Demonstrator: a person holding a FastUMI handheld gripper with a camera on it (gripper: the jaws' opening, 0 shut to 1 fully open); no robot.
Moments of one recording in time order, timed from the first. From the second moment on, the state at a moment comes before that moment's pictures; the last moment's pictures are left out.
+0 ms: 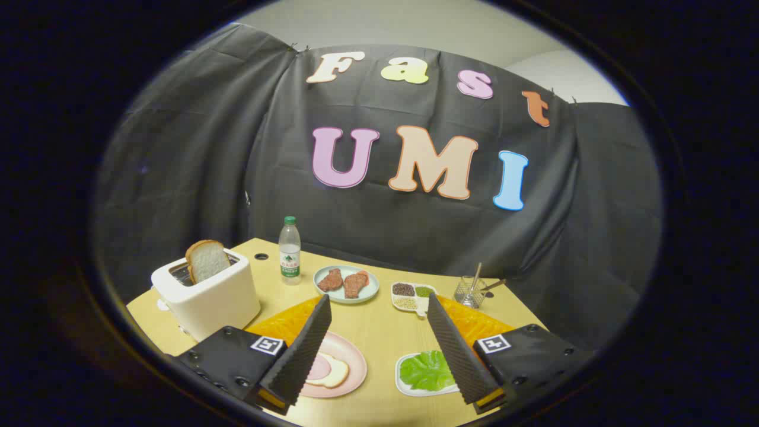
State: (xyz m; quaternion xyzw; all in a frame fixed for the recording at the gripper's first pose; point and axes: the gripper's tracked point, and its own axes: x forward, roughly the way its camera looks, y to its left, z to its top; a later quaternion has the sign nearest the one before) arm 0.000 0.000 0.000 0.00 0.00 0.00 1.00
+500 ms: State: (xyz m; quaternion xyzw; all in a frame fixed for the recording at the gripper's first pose) arm 0.002 -0.019 -0.008 0.01 0.01 -0.01 1.00
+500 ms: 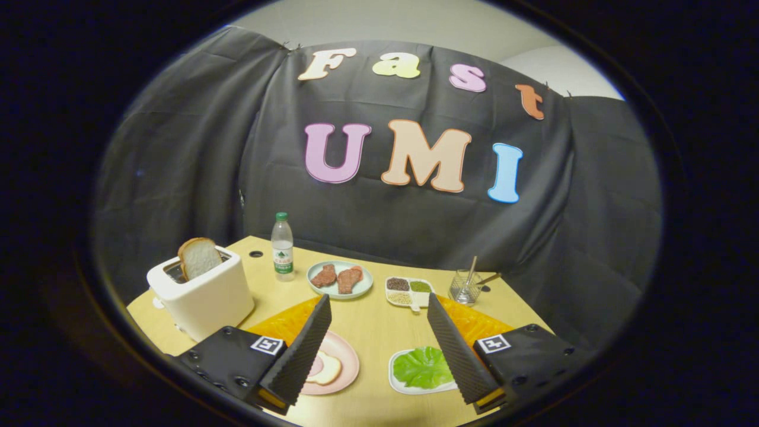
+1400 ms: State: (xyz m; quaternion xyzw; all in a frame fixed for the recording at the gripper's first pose) arm 0.002 -0.060 -0.047 0.06 0.04 0.00 1.00
